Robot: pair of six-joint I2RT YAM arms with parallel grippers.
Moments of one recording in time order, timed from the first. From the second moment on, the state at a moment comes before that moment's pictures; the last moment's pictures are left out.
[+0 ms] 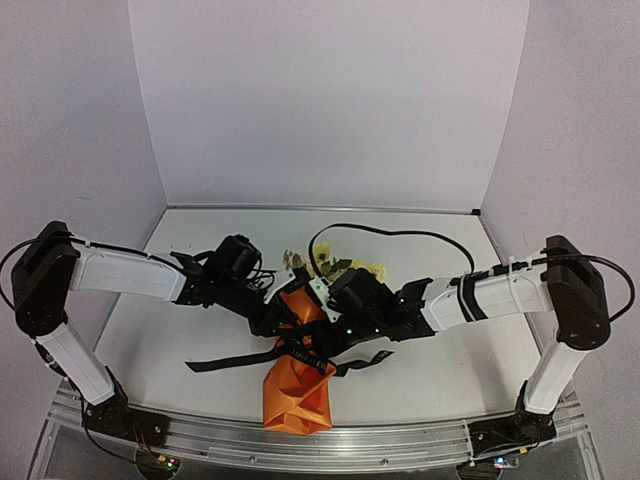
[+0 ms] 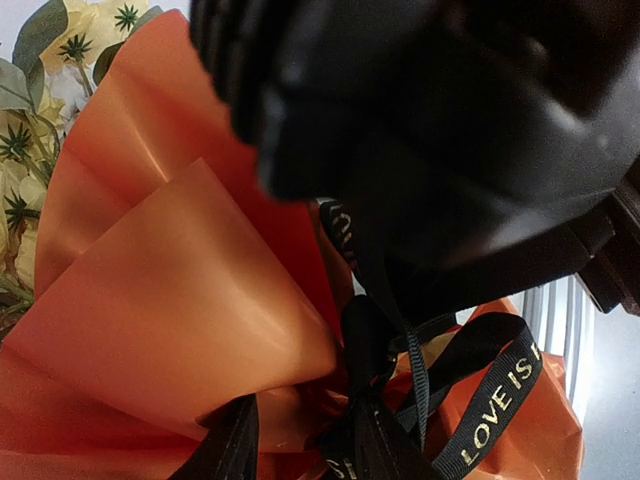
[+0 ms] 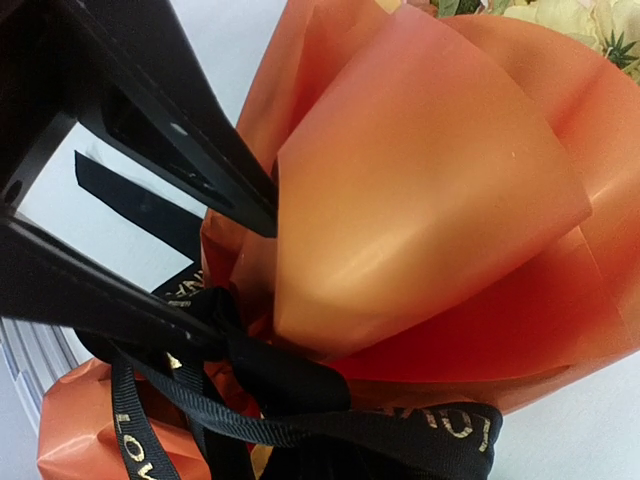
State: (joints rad) left arm -0.83 1.62 0.92 -0.12 0.51 0.13; right arm 1.09 1.78 1.07 -0.12 -0.01 0.43
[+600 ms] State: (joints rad) left arm -0.82 1.67 0.95 -0.11 0.55 0.12; right arm 1.09 1.78 1.07 -0.12 -0.02 0.43
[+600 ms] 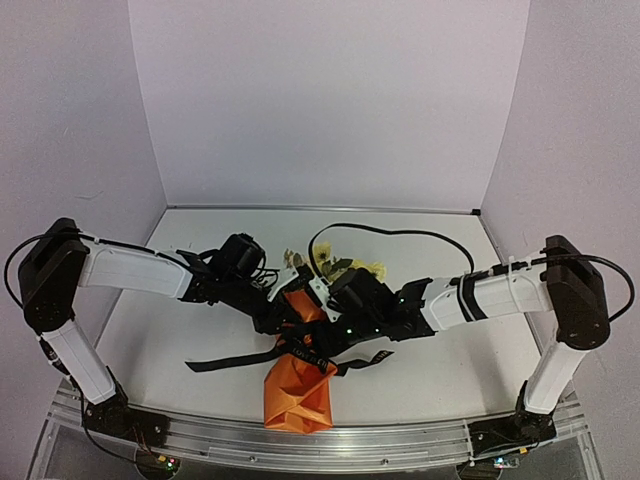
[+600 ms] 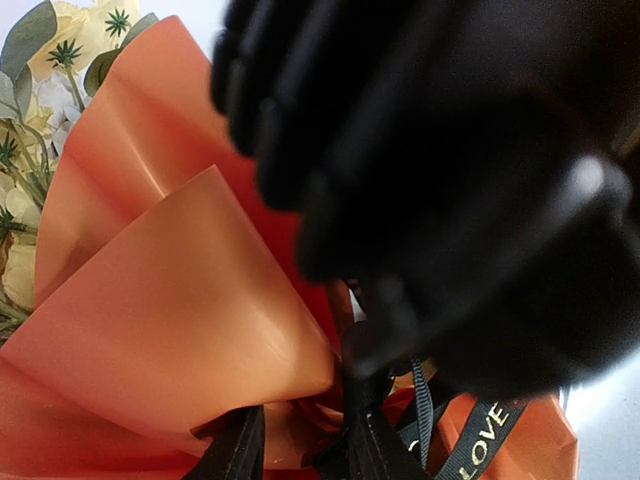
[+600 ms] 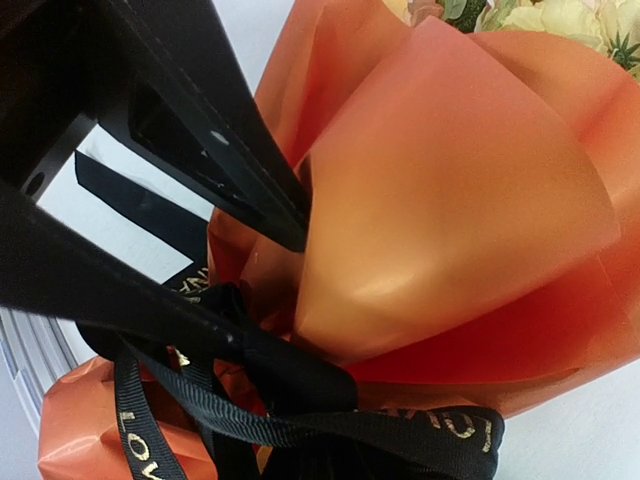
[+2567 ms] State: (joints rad) left arm -0.83 1.55 0.82 0.06 0.44 0.03; right arm 1.15 1.58 0.96 -0.22 -0.12 0.32
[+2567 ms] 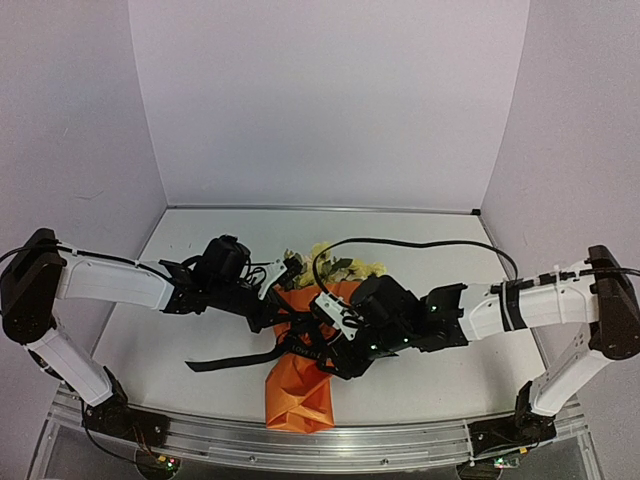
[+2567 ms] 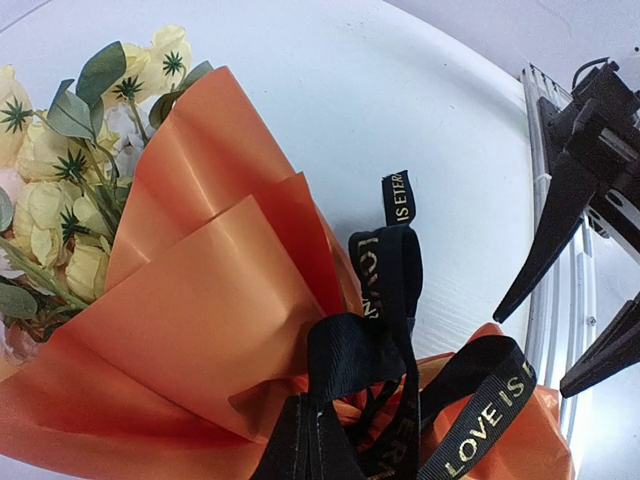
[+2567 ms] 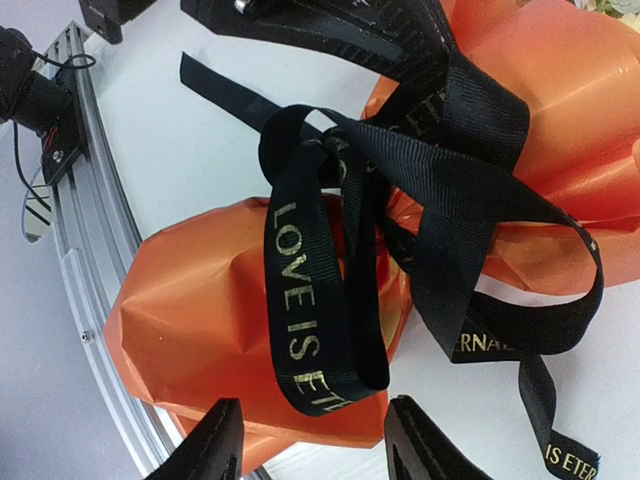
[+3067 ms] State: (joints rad) left arm -0.83 1.55 0.82 0.06 0.44 0.02; right arm 1.17 1.65 0.98 -0.24 0.00 0.31
